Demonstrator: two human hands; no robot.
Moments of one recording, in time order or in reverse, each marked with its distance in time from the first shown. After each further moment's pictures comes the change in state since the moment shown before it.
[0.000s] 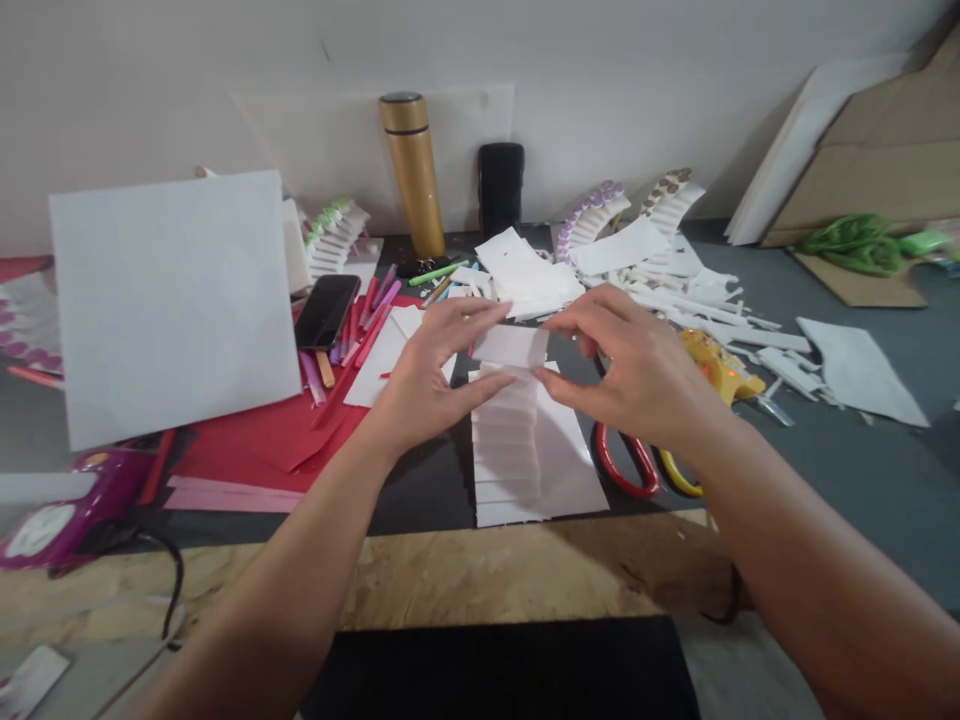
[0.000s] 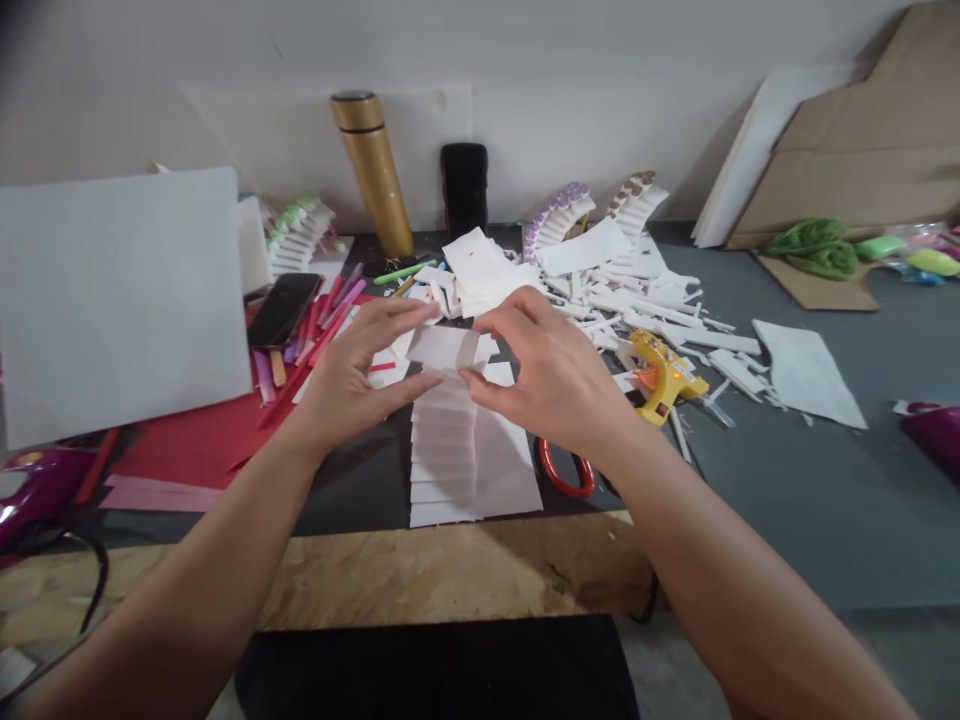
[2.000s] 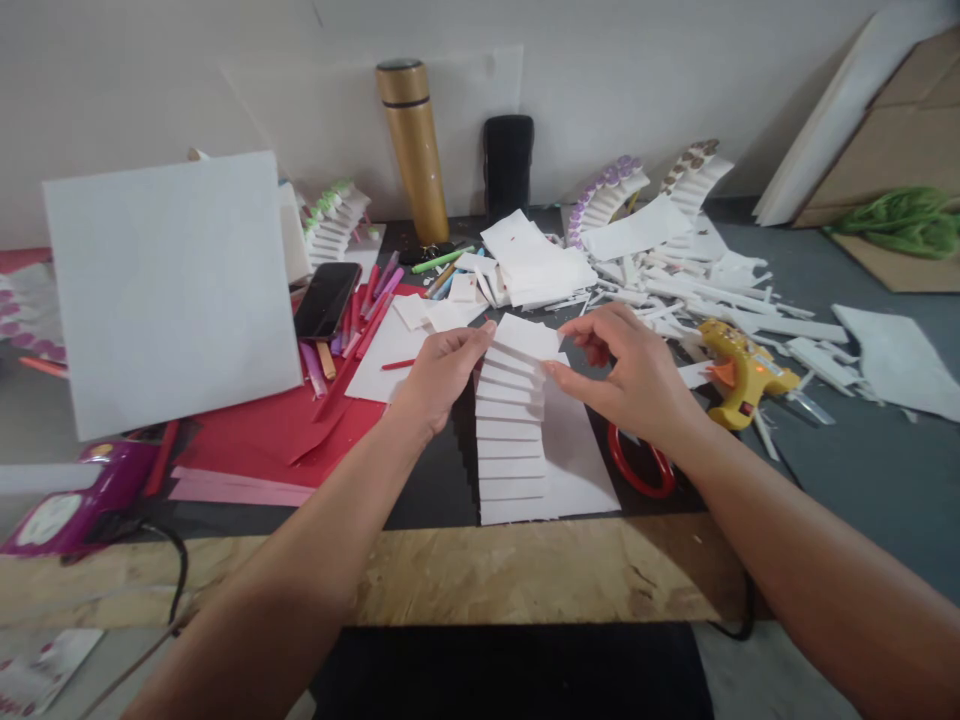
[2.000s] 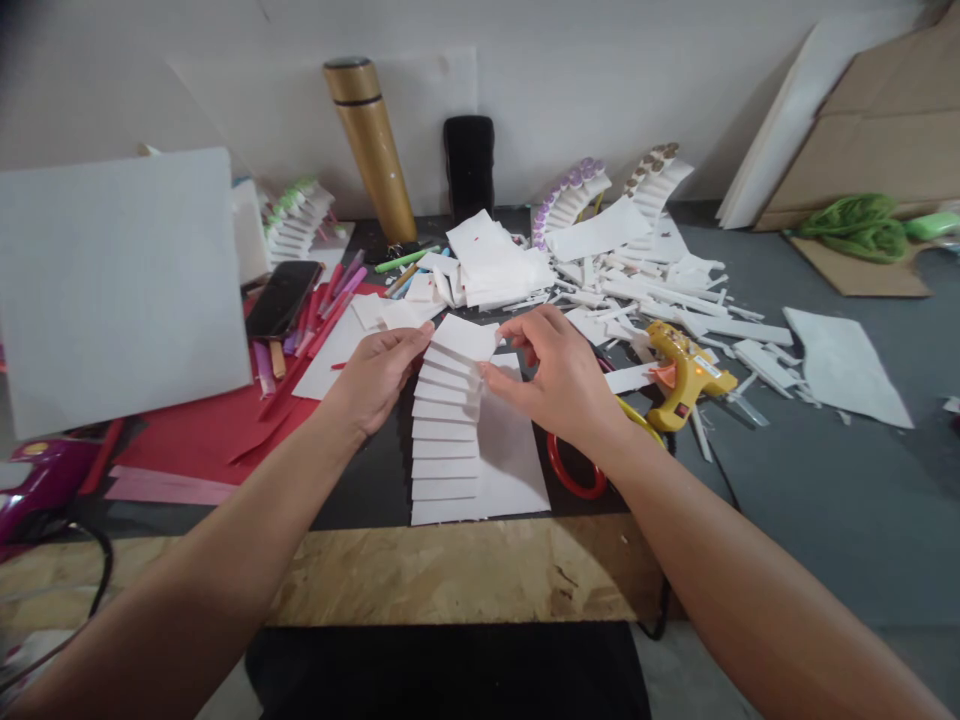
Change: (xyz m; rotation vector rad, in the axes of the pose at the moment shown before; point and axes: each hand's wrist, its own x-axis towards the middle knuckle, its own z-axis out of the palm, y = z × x) left_hand -0.002 -0.033 0.035 -0.554 0.149 -0.685; right_hand -0.019 0.033 0.036 0.129 0.061 0.108
